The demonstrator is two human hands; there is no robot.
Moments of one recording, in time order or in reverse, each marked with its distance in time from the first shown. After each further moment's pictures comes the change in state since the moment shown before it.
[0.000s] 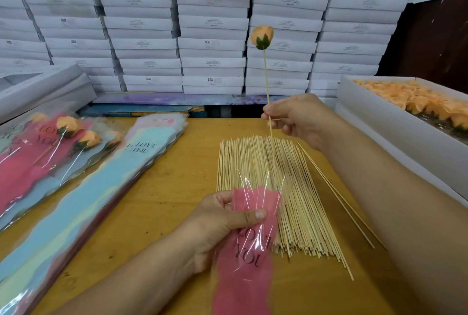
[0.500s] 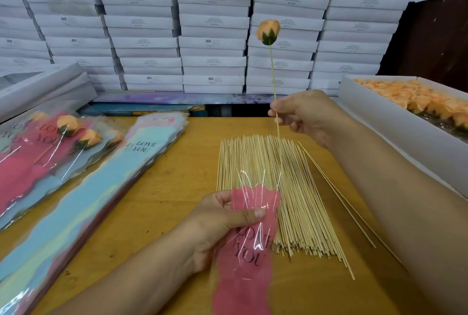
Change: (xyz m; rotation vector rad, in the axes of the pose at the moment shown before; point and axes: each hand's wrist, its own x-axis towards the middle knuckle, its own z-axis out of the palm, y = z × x) left_hand 0.003 -0.001 -0.004 -0.012 0.035 -0.026; right_hand 0.001 -0.002 -0.009 0.000 0.027 -0.012
